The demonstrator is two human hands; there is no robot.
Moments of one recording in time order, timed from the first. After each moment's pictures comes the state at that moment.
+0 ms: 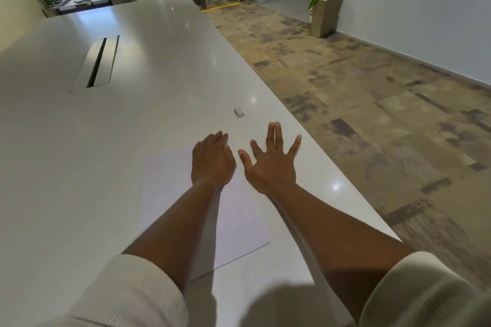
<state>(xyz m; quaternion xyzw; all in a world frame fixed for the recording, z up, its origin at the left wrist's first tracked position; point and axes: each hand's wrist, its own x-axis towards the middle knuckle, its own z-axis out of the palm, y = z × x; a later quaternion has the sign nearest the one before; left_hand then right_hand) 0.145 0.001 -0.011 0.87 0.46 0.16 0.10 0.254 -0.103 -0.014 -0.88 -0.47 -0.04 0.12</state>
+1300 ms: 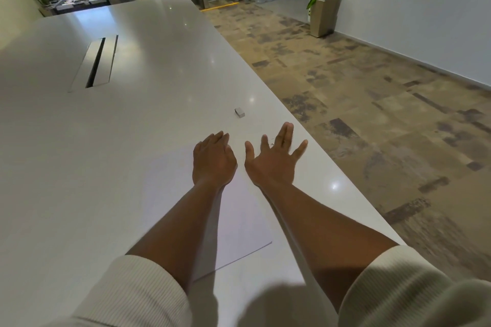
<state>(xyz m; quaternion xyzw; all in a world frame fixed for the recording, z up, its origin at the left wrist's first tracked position) 0.144 0.003 -0.012 0.87 0.45 0.17 0.10 0.247 -0.092 -0.011 -0.92 -0.36 -0.03 0.14</state>
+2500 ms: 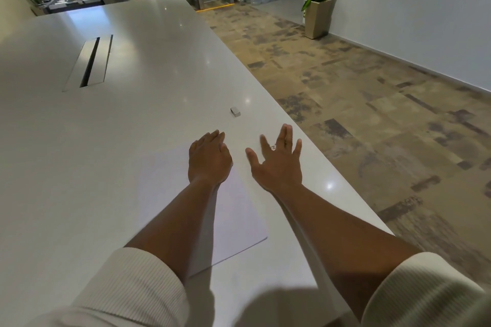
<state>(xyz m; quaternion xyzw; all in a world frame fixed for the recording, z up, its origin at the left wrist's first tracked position) 0.142 -0.002 -0.002 0.87 0.45 0.18 0.12 0.265 -0.120 -0.014 -0.89 -0.43 0.00 0.18</state>
